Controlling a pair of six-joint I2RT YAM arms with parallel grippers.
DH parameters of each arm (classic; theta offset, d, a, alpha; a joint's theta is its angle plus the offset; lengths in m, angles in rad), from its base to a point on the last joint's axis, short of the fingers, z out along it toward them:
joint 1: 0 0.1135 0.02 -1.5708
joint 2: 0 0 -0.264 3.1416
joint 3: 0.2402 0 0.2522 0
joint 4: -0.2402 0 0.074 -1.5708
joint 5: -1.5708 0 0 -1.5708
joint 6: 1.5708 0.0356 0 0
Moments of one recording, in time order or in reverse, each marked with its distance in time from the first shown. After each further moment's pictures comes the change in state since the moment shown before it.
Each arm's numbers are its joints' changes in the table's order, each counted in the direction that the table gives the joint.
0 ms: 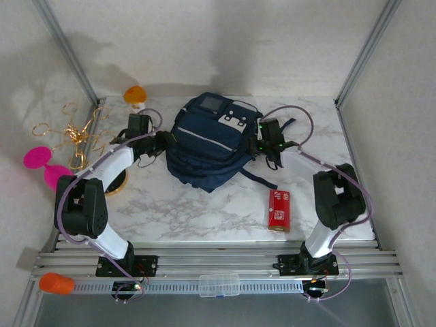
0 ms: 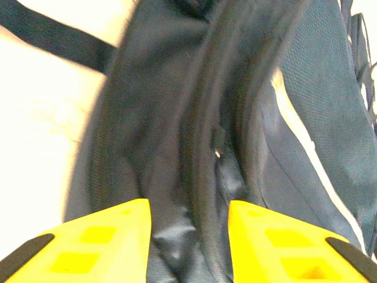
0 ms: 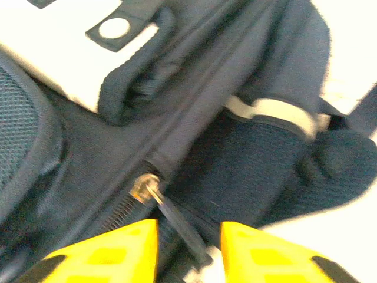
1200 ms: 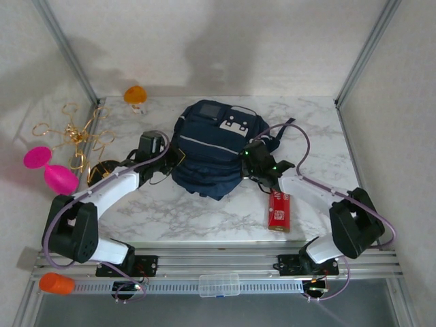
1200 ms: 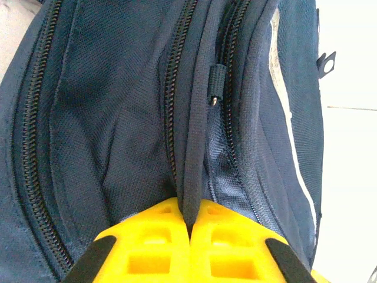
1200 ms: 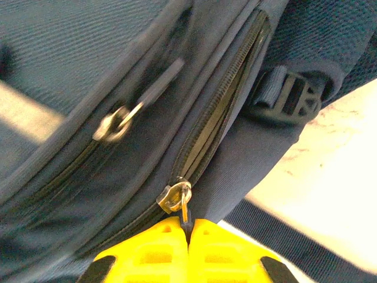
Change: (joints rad) left arm -0.180 -0.187 -0.267 0.197 0.064 -0.401; right arm 0.249 -0.203 -0.163 -0.147 -0.167 0.239
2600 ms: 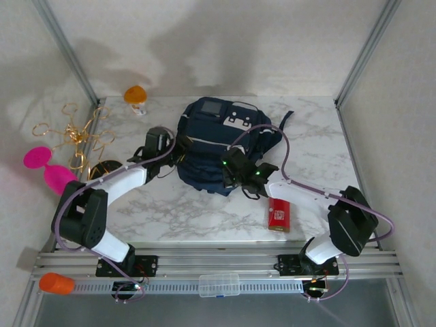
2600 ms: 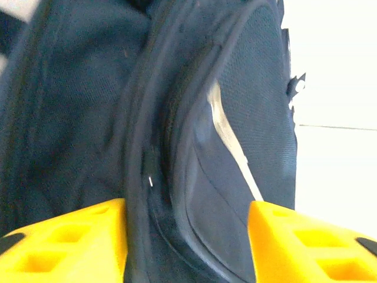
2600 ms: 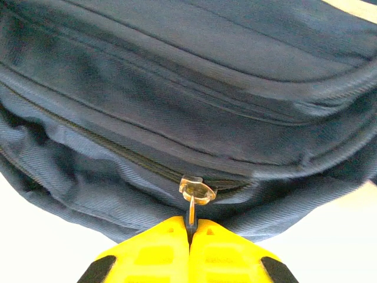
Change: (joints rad) left arm -0.069 0.090 -0.013 0.240 0.055 -0.109; right arm 0.251 0.039 0.131 -0.140 -0.040 0.054
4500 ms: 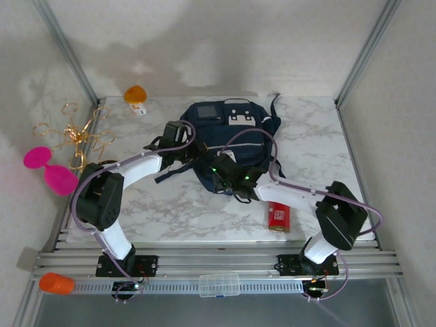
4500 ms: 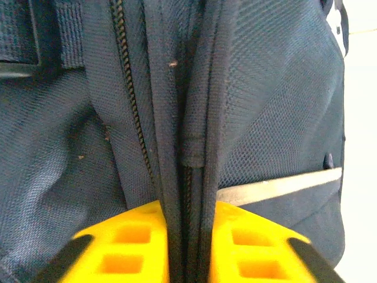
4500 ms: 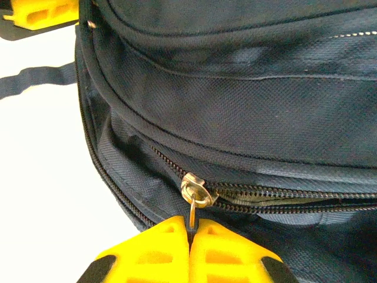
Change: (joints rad) left arm -0.036 0.216 0.254 -0.187 -0.124 0.251; right arm 0.077 0.092 0.027 0.061 -0.025 0.039
